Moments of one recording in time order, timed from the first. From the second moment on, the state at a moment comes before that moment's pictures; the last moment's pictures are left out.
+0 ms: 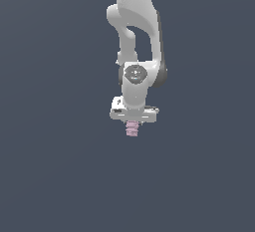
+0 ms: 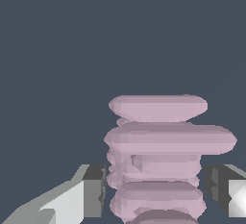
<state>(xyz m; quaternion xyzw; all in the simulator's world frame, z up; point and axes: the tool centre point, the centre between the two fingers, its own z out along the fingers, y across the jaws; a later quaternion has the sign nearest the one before) -0.013 0.025 0.076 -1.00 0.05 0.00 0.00</state>
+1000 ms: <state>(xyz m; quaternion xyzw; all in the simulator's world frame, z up) -0.073 -0.073 0.183 -1.00 0.05 0.00 0.00</state>
